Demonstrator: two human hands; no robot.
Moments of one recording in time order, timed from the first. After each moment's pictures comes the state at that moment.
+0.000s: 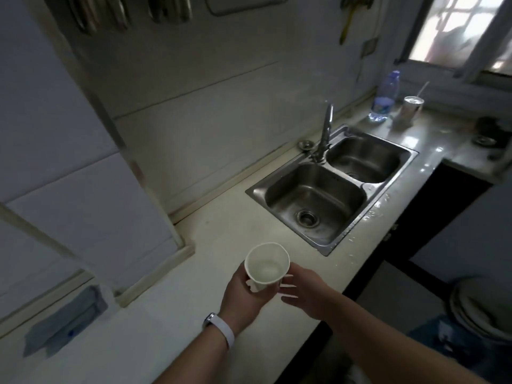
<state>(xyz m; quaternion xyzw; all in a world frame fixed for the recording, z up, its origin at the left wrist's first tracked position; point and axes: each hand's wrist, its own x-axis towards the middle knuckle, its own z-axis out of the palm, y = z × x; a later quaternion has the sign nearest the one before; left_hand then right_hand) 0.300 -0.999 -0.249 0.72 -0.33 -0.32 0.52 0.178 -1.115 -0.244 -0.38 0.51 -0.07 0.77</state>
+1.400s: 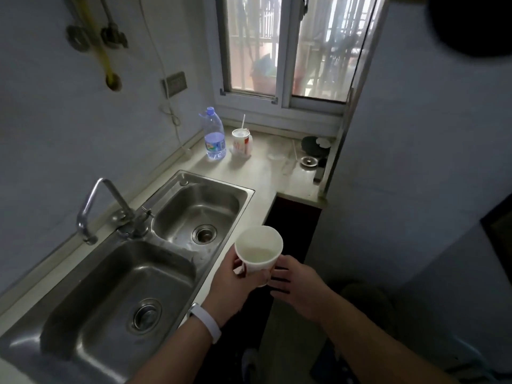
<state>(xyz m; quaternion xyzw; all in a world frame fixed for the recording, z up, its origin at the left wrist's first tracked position) -0.017 -1.476 -0.184 0.54 -0.48 -0.49 0.49 -0.173 -1.508 -0.188 -0.27 0.55 -0.30 0.73</state>
